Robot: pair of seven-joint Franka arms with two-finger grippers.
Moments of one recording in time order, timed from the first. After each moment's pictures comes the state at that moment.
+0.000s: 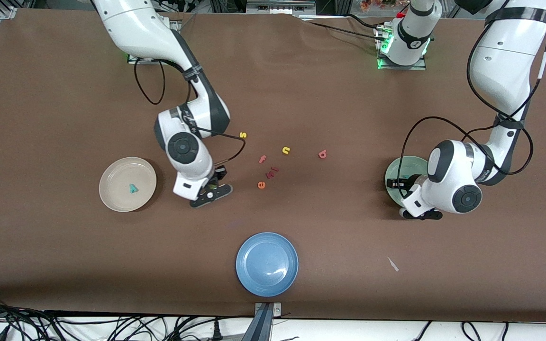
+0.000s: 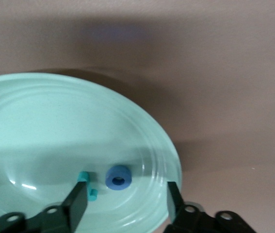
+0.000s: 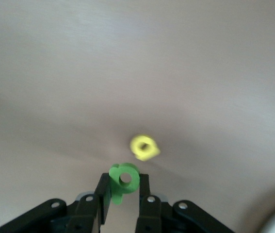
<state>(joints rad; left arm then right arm) 0.07 0.69 -0.21 -1.64 0.02 1.94 -0.11 0.66 0.66 -0.24 -1.59 0.11 2.16 -0.05</state>
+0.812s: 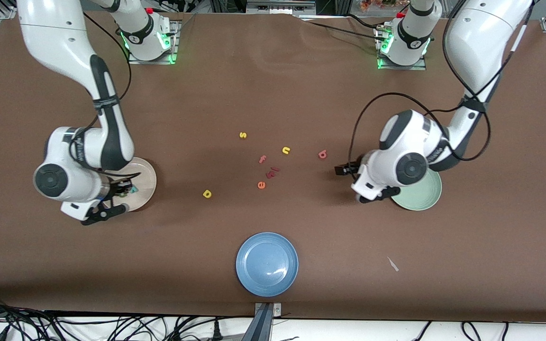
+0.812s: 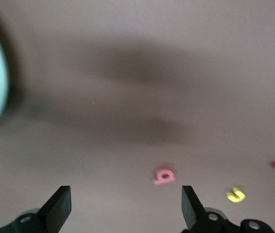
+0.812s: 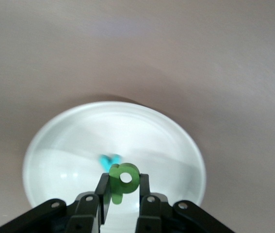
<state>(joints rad) 0.03 0.62 -0.51 -1.66 0.02 1.93 -0.73 0.35 0.65 -0.36 -1.64 0.14 2.08 -0.37</state>
